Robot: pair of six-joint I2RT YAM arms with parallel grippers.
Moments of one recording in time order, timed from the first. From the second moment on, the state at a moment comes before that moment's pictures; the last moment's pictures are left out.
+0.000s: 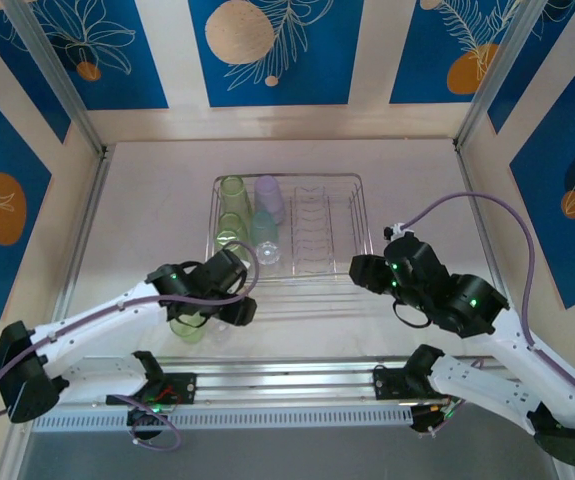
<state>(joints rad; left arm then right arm) -0.93 1.15 0.87 -0.90 -0.03 -0.51 0.80 0.74 0.97 -0.98 0.23 0.80</state>
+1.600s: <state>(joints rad) -0.99 1.21 1.00 -0.79 -0.10 -0.56 0.69 0.98 0.99 -0.94 -0.10 0.55</state>
